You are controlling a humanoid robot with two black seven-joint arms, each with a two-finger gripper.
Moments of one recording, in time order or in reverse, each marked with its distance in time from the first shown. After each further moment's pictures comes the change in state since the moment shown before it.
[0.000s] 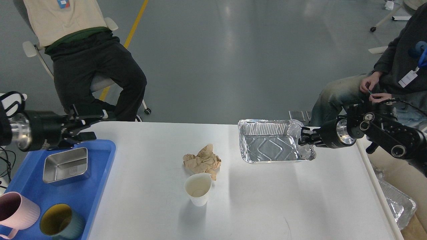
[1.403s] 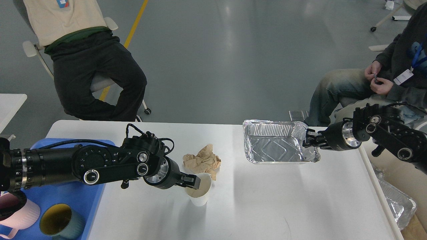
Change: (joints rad) left arm -0.278 -0.752 0.633 0.399 0.213 0.057 0.135; right arm -0.031 -0.030 0.015 0.009 0.008 -0.002 0.009
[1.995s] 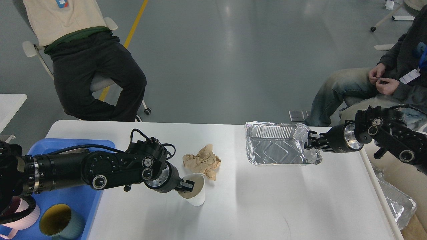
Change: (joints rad) left arm 0.032 -0.027 -0.007 0.059 0.043 -0.053 0.007; right arm -0.010 -0.008 0.003 0.000 0.000 0.000 0.004
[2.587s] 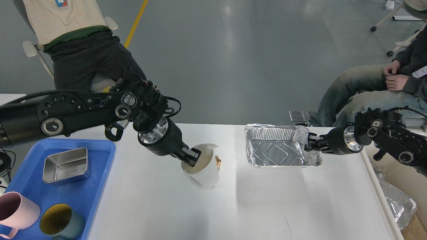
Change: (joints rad) left arm -0.309 0.168 -0.208 -0.222 -0.193 -0.368 0.050; right arm -0.007 0.003 -0.002 -0.003 -0.002 0.000 0.000
